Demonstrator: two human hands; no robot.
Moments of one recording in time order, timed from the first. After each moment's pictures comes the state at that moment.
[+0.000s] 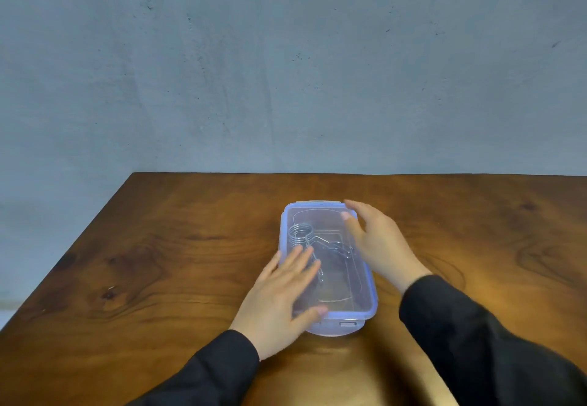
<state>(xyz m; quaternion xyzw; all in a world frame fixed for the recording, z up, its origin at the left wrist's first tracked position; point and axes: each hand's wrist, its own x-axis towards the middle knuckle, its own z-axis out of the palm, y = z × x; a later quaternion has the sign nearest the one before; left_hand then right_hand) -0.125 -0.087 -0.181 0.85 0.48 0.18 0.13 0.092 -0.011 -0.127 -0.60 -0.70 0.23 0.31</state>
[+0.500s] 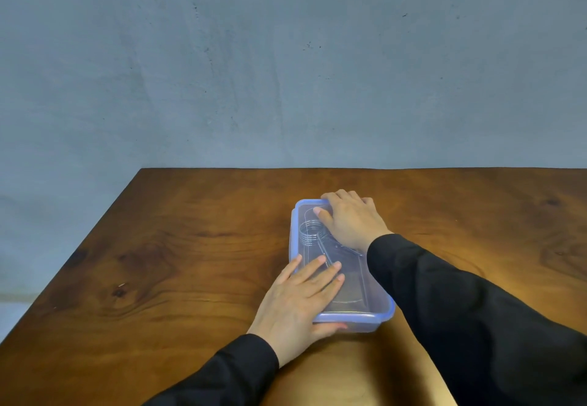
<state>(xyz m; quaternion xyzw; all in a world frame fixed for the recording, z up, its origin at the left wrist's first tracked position) -0.119 -0.080 -0.203 0.90 0.42 0.13 -0.05 0.047 0.061 -0.162 -0.59 -0.79 0.07 0.10</state>
